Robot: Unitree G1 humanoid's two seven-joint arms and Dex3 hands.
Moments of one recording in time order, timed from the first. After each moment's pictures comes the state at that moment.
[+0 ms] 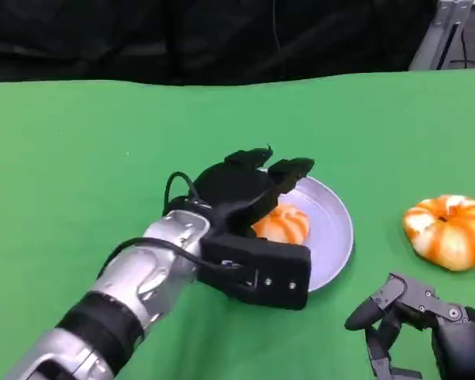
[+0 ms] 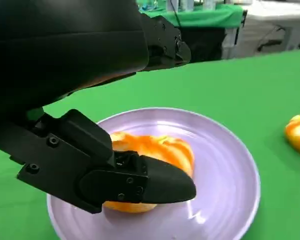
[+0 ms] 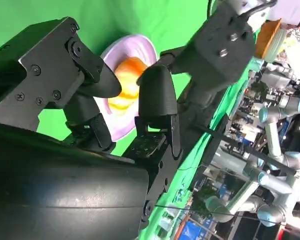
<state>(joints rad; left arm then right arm) -0.68 0.10 -0.59 0.61 0.77 -0.17 0.03 0.36 0.00 0.13 -0.19 -0.30 -0.45 -0.12</state>
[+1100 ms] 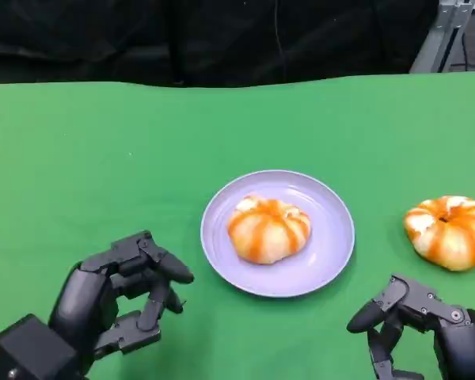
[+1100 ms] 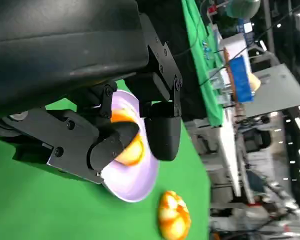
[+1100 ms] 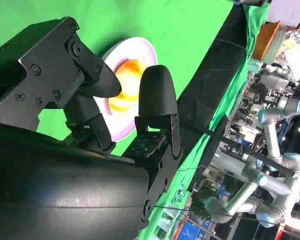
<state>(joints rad) 0.12 0.10 -0.07 0.01 -0.13 -0.35 -0.20 0.37 -0.01 0.13 -0.19 -0.29 -0.45 -0.11</state>
